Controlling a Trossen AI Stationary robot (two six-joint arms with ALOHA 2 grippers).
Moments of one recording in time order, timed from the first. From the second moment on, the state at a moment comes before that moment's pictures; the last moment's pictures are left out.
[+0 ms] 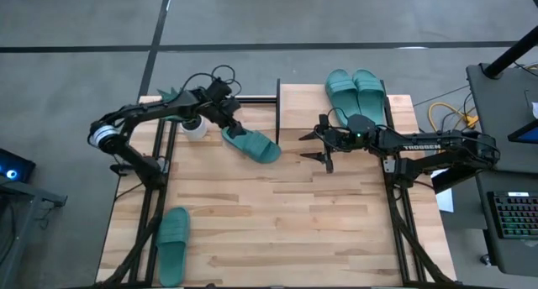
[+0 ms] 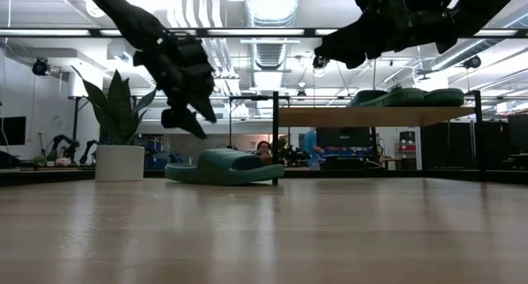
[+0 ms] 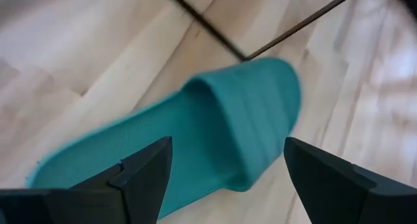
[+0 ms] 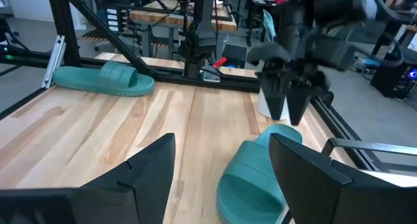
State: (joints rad) left arm 0.70 1.50 1.00 -0.48 0.44 -0.10; right arm -0.26 1.14 0.55 0.40 -0.31 -0.18
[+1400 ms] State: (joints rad) left arm 0.62 1.69 1.01 -0.34 0.58 -0.20; right arm -0.26 1.14 0.55 0.40 -0.31 -0.18
